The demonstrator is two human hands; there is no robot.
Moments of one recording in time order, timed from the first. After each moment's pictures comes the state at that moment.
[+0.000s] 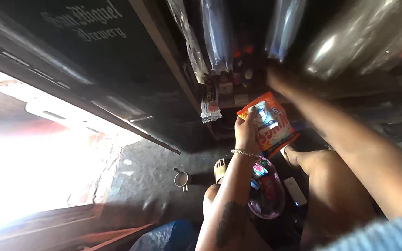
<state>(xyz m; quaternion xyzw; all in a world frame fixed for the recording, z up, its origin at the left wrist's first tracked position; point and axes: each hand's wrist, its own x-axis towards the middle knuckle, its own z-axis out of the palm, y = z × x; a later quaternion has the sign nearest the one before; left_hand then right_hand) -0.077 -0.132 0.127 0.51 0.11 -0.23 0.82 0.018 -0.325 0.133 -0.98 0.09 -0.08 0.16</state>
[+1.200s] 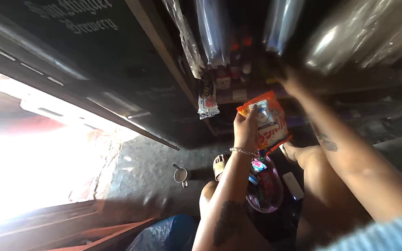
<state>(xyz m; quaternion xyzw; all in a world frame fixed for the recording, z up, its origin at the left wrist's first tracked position) -0.083 -0.130 0.119 0.55 0.06 -0.23 0.80 -0.020 -0.373 0.089 -0.93 0.19 -0.13 0.27</state>
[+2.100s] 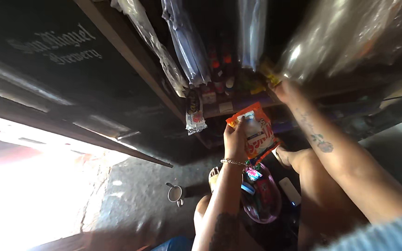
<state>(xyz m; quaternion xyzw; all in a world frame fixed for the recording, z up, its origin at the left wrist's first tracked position) -0.084 -0.141 0.123 0.56 0.06 -0.23 0.79 -0.036 -0.372 0.116 -0.42 0.22 -0.27 0.84</state>
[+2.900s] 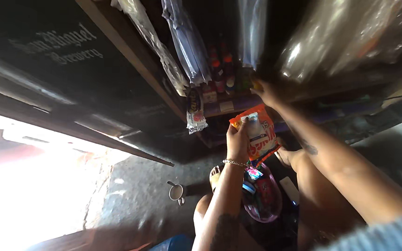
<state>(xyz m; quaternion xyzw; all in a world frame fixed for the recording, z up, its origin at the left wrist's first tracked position) -0.090 -0.139 0.122 0.57 0.04 -0.24 0.78 -0.012 -0.356 0.081 -0.90 0.13 -0.15 0.39</state>
